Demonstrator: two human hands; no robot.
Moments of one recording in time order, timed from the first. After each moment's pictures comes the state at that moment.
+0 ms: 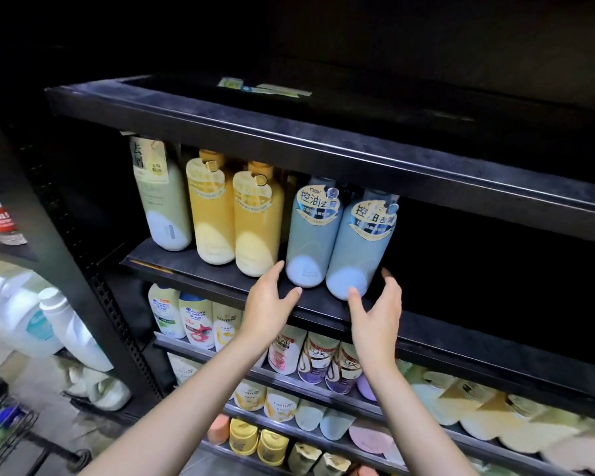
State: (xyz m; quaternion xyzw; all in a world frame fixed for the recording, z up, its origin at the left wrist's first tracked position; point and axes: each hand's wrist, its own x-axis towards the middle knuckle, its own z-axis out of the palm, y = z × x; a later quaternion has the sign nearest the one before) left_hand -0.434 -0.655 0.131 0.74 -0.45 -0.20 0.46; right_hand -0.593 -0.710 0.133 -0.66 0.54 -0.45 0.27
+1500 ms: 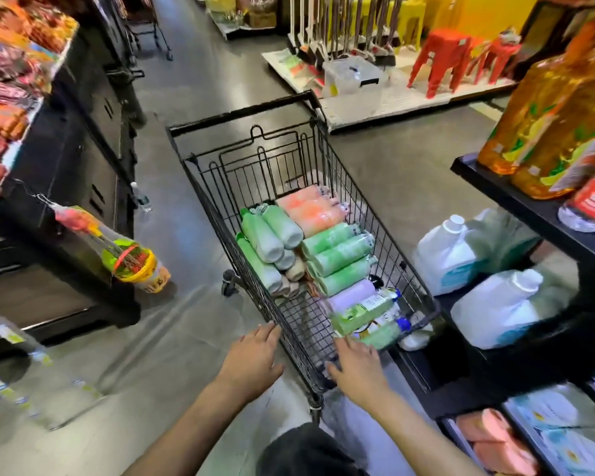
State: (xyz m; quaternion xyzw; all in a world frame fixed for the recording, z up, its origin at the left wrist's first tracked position) left_hand -0.073 0.014 0.028 0.95 -0.21 -0.22 0.04; right_hand -0.113 -0.186 -0.017 -0.96 0.03 0.21 0.16
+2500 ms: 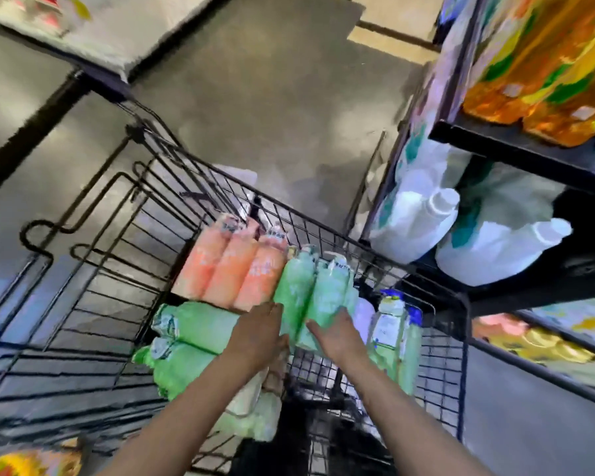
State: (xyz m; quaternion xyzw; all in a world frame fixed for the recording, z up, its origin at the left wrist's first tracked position) left_hand 0.333 -0.105 -0.077 0.80 -0.50 -0.32 -0.03; right_hand 0.200 -0.202 -0.101 -0.68 0.58 0.17 0.42
